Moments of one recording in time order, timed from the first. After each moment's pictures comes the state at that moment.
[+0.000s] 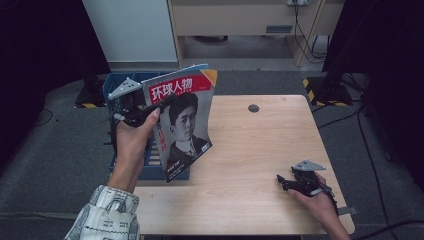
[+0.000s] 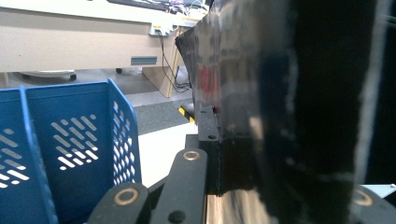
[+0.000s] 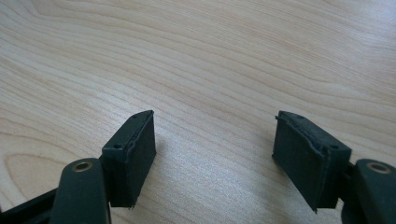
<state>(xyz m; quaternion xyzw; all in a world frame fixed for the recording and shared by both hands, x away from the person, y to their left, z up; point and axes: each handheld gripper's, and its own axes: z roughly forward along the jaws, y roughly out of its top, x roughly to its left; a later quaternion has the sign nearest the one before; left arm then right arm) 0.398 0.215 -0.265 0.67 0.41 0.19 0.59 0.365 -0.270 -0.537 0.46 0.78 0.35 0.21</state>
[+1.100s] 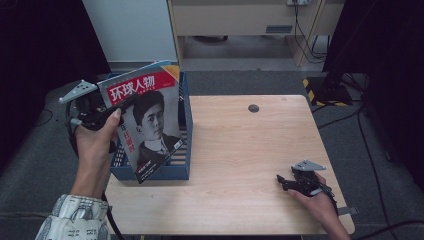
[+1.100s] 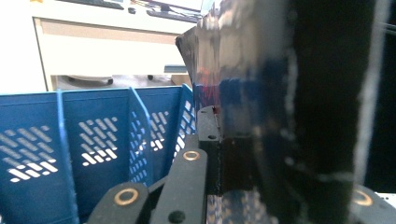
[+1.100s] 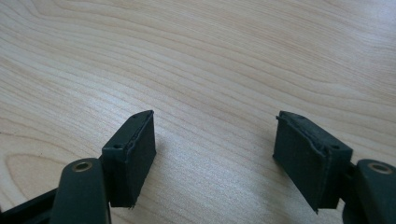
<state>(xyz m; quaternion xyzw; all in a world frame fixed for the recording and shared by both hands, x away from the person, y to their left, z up) 0.376 0.292 -0.255 0.64 0.45 0.23 0.58 0.365 -0.269 -0.537 0.47 0.78 0.35 0.21</state>
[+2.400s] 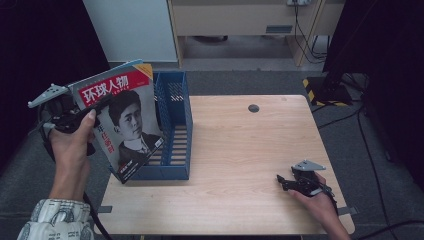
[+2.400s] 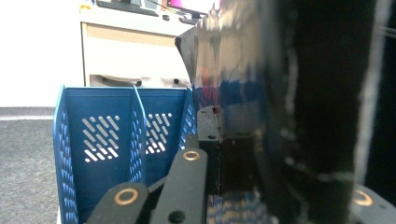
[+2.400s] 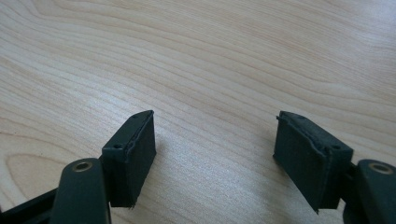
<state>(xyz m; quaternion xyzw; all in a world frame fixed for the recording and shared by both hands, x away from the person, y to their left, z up) 0.369 0.340 -0.257 0.61 0.48 0.26 0.57 0.365 -0.269 -0.537 0.47 0.78 0.35 0.21</state>
